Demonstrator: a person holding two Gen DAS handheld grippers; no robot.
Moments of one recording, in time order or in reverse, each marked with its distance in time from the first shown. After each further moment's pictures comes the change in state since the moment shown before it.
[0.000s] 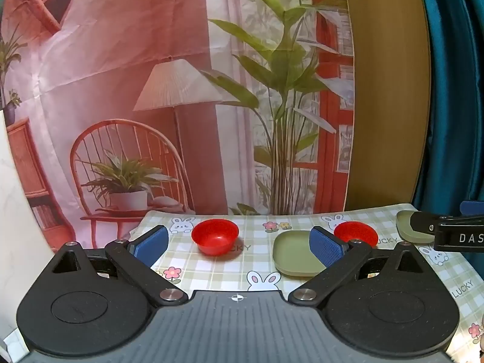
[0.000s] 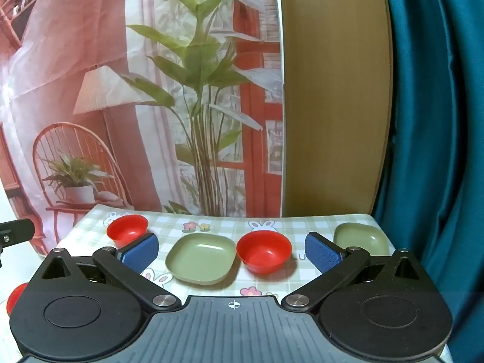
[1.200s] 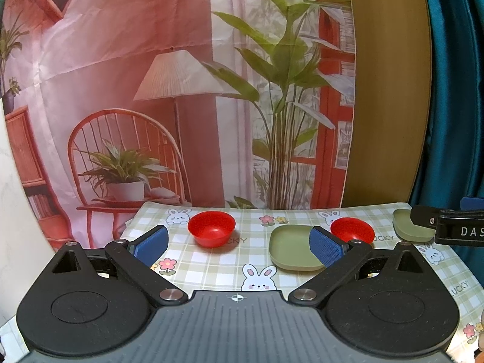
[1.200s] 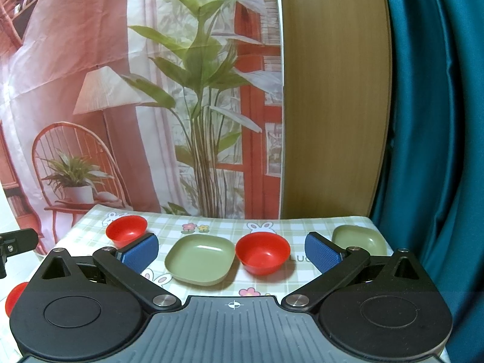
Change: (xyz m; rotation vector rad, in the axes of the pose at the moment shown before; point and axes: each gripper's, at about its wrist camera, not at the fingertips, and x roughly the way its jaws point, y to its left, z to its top) left arm 0.007 0.003 -0.002 -0.031 0.024 -0.016; right arm -0.003 0.001 0.000 -0.014 -0.006 -0.007
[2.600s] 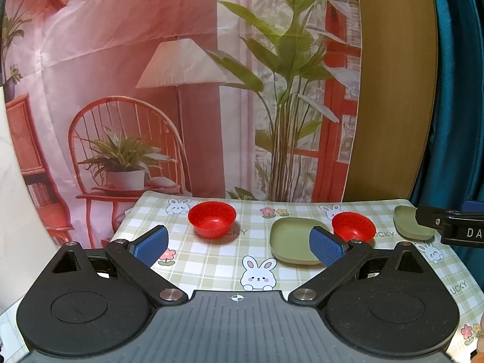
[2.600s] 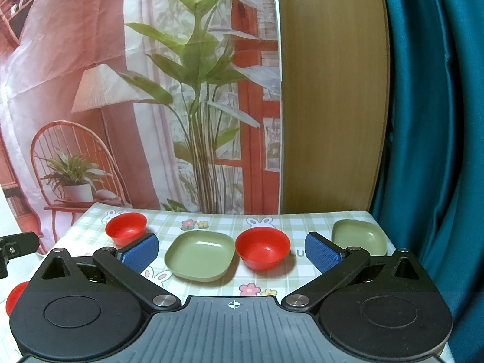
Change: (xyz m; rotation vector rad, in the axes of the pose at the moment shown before) left arm 0.007 0.004 -0.006 -0.030 0.034 0.003; right arm 0.002 -0.001 -0.005 0.011 0.008 0.003
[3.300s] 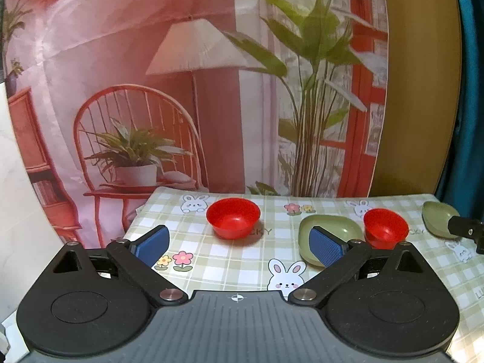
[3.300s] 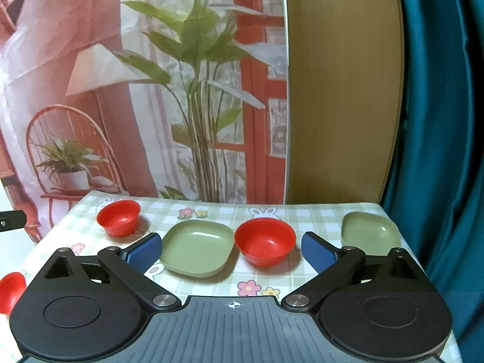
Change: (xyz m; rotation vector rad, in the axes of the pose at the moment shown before) left arm 0.060 0.023 0.001 0.009 0.041 0.052; right arm 0.057 -0.015 -0.010 -0.012 0.056 0.022
